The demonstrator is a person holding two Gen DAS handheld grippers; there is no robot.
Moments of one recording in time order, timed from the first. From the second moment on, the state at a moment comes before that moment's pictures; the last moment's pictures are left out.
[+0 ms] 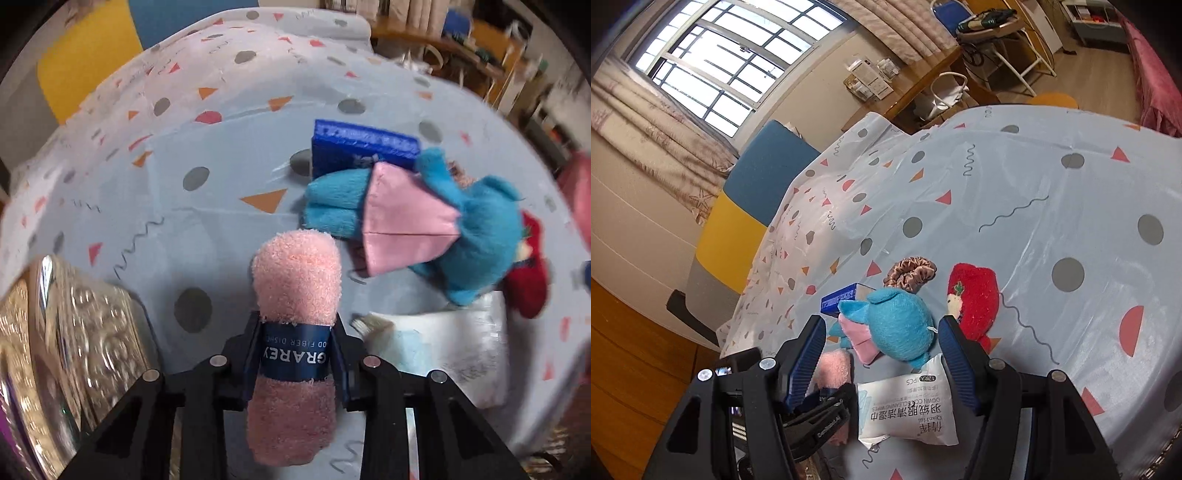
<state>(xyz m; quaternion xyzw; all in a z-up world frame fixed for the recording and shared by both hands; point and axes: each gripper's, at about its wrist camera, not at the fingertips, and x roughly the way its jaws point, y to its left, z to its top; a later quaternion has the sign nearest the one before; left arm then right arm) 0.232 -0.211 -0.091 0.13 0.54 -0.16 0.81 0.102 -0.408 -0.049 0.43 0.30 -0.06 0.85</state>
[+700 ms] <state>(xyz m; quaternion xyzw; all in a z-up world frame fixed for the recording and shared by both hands) 0.173 -0.169 -0.002 0.06 0.45 -0.24 0.86 0.179 -0.314 -0.066 0.11 0.56 0.09 0.82</state>
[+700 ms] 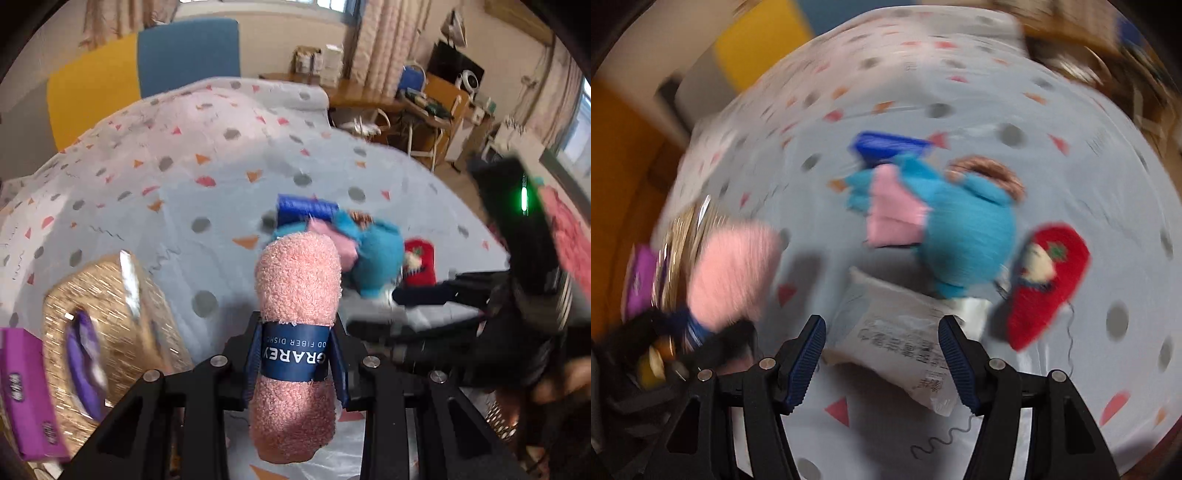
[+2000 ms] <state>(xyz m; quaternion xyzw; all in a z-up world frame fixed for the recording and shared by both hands) 0.092 0.238 -0.008 -0.20 0.41 0.09 0.89 0.188 -0.278 -0.117 -0.11 0.55 0.11 0.82</state>
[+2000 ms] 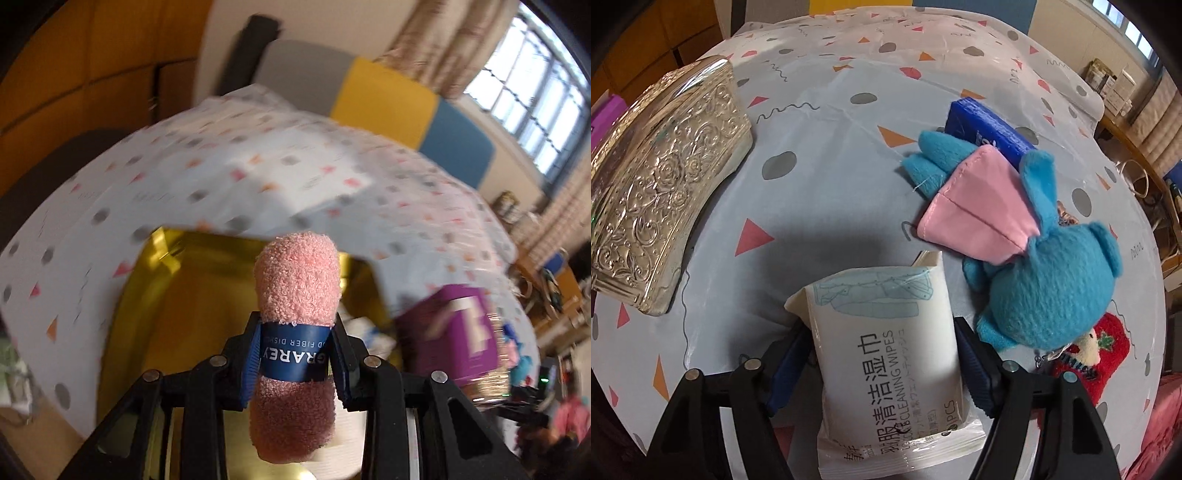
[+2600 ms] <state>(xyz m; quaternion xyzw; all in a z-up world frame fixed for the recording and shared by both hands) 0.139 0.255 -0.045 -0.17 0.42 0.13 0.88 0.172 -0.262 -0.112 -0.11 0.54 0.08 0.83</state>
